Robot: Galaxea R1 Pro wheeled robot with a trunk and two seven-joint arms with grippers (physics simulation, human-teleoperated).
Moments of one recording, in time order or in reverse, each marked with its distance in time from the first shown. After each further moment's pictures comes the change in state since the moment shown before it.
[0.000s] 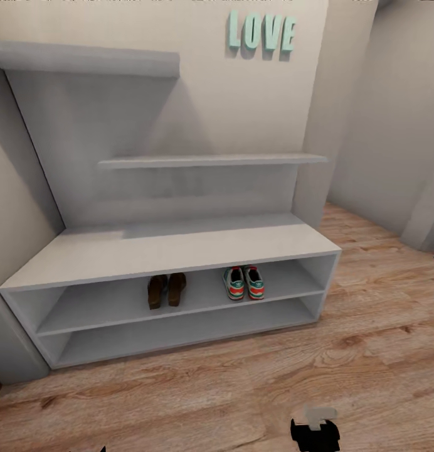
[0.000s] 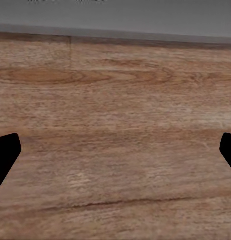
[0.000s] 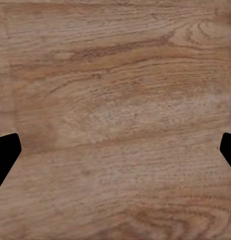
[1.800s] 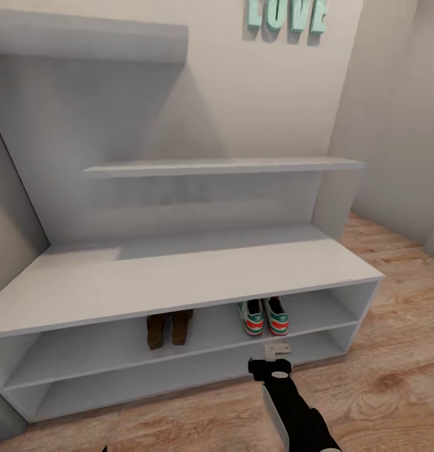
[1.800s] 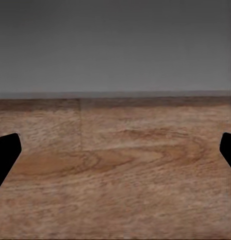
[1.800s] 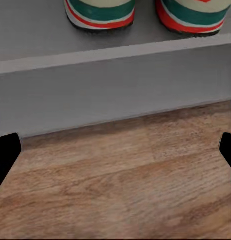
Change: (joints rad) left arm 0.000 0.000 -0.010 0.000 -0.001 0.001 -0.005; right arm -0.003 0.186 0.000 -0.624 -0.003 0.595 -0.014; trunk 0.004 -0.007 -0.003
